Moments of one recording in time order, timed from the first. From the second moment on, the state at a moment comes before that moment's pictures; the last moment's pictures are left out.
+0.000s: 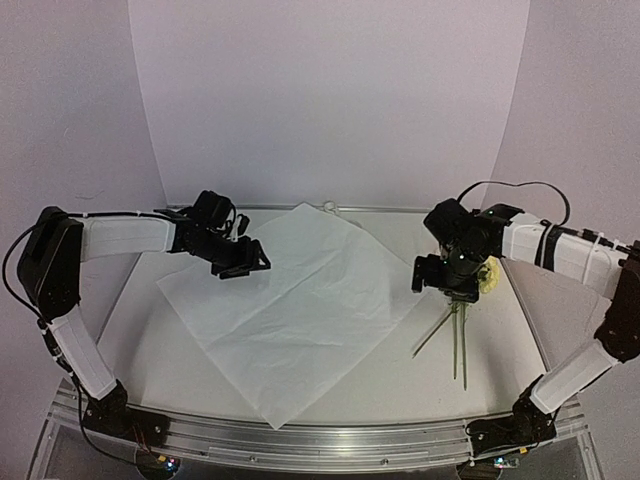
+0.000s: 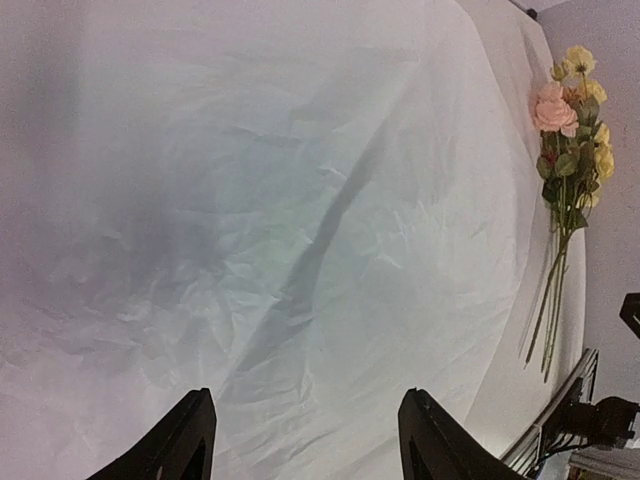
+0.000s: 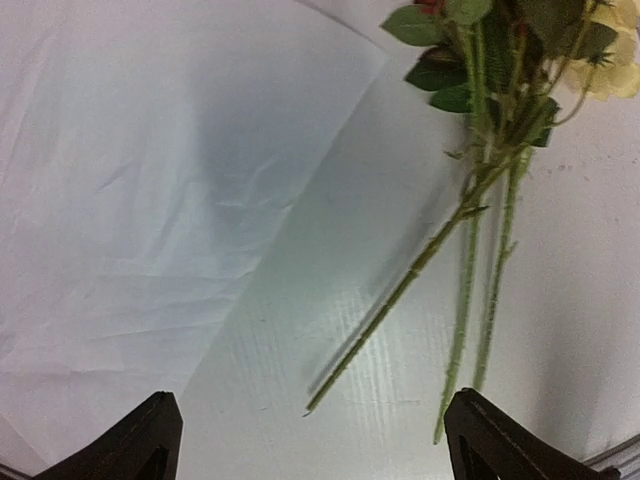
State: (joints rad) left arm -0.55 1.72 1.18 -0.35 0.30 -0.56; right arm 0.59 1.49 1.20 -0.97 0.15 0.76
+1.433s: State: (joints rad) left arm -0.71 1.71 1.14 -0.33 0.31 -0.61; right arm 0.12 2.02 1.36 -0.99 -0.11 0.62
